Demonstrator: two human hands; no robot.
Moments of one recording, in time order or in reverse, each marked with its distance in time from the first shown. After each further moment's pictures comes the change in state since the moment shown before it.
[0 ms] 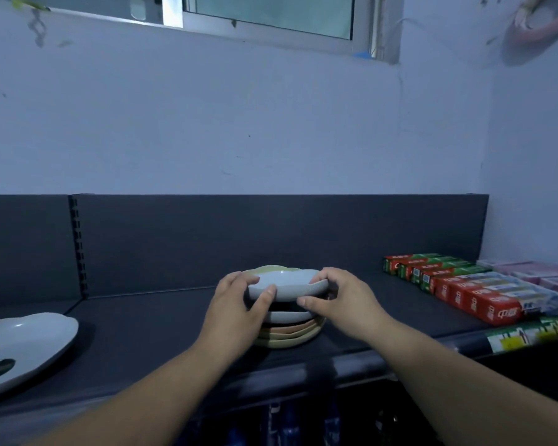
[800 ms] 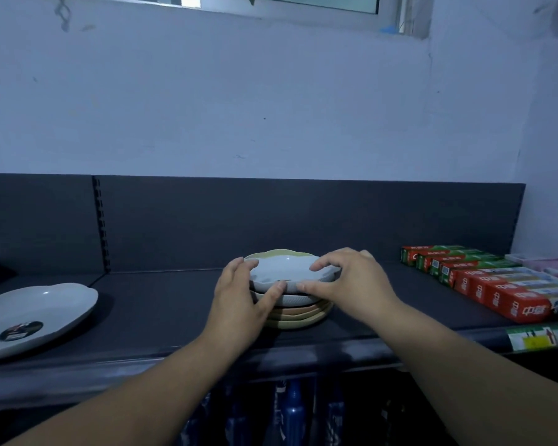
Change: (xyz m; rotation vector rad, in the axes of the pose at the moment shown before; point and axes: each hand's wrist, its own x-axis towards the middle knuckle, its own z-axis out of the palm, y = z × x) left_hand -0.016 -0.006 0.012 0.060 0.068 -0.019; right_hand -0.002 -0.005 -0.009 -0.209 0.016 -0.112
